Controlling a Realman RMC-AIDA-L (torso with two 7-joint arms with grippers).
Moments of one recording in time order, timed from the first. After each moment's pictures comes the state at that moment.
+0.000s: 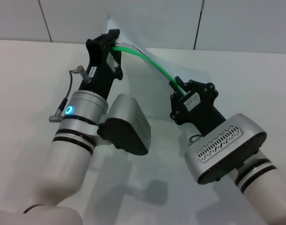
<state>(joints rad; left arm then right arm) -0.56 -2.03 2.83 0.88 1.44 -1.24 -1.28 0.51 2.02 -2.82 -0.89 -1.67 0.87 2.13</state>
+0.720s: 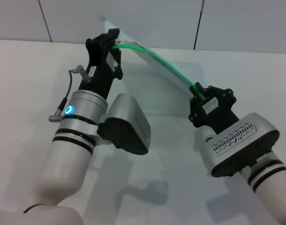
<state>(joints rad) -0.56 -2.03 2.83 0.88 1.44 -1.25 -1.28 0.50 2.02 -2.82 -0.80 -1.61 0.87 2.18</state>
